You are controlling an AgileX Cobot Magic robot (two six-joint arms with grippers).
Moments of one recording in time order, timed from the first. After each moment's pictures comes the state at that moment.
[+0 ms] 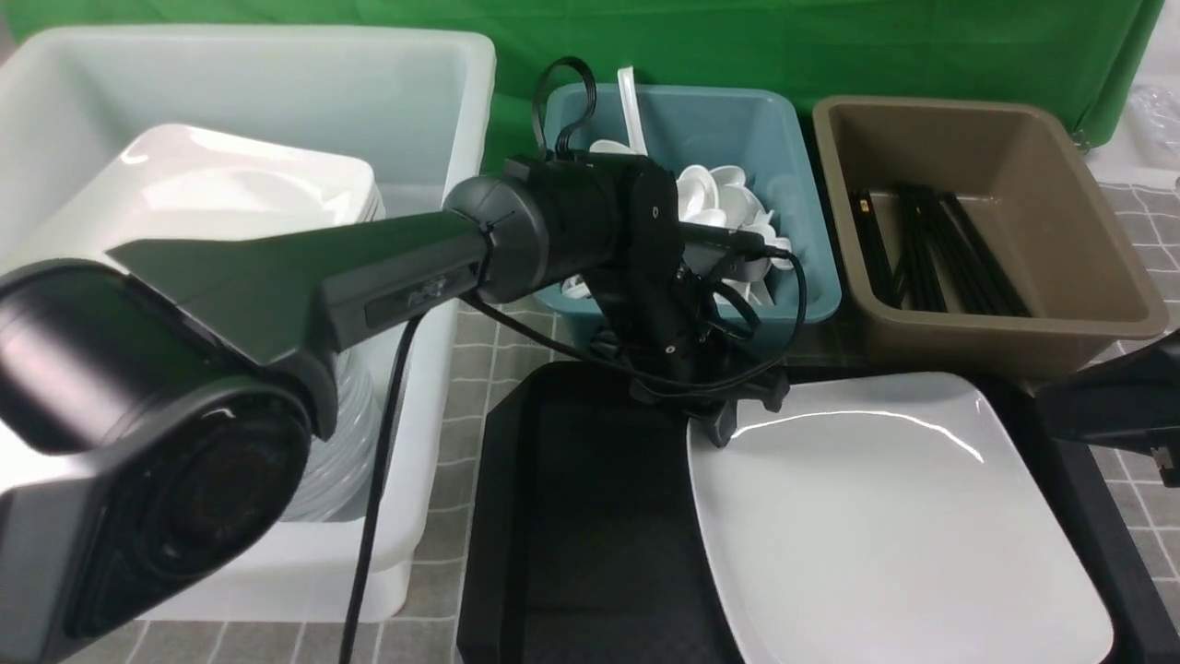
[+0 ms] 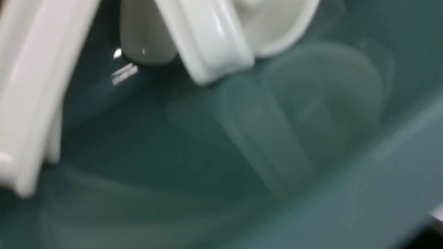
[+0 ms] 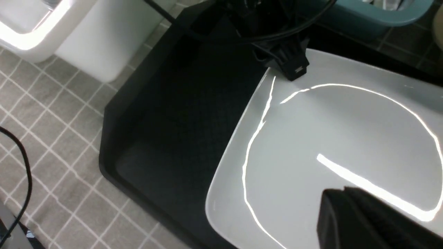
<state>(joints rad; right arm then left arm) 0.11 1.02 -0.97 0.54 0.91 -0.57 -0.63 2.26 -1.84 -0.28 0.91 0.09</state>
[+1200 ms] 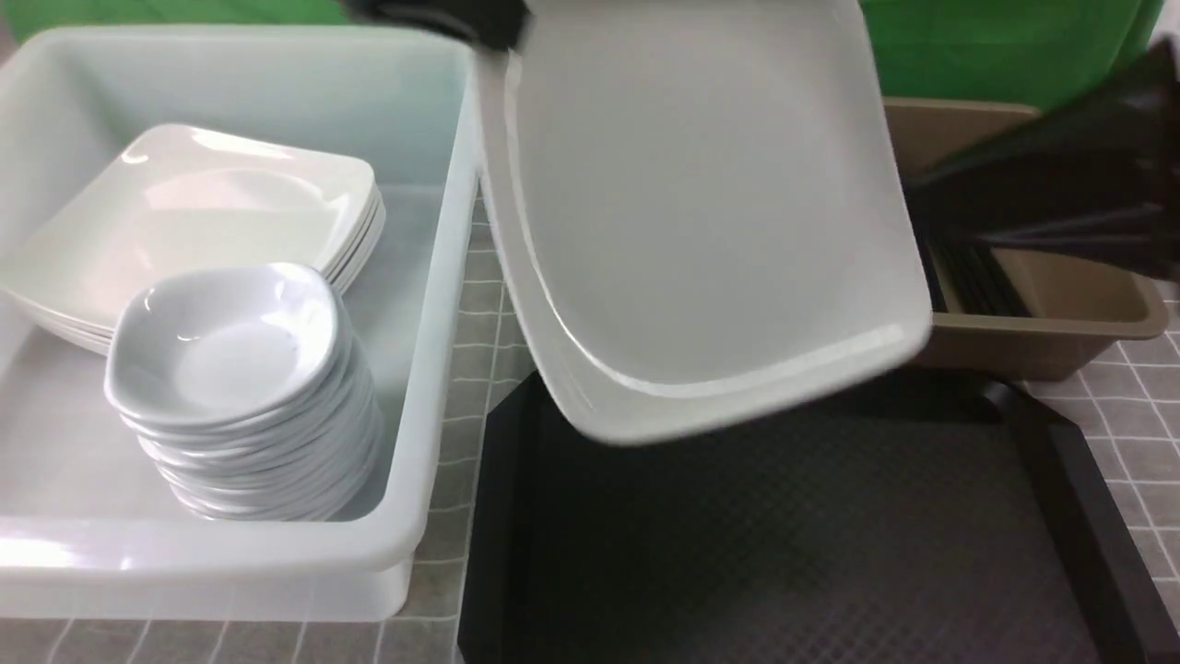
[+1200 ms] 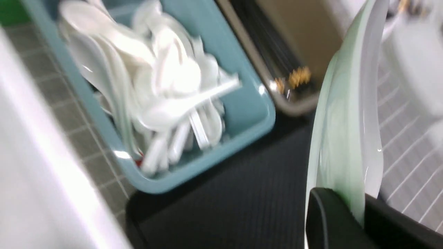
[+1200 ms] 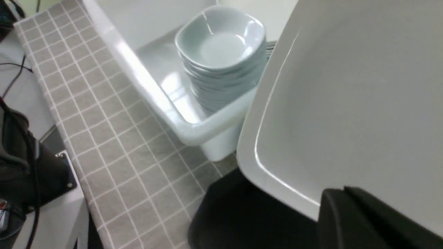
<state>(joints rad) 0.46 1.15 -1.39 0.58 0.94 -0.56 -0.14 1.65 -1.83 -0.67 1.18 0.28</state>
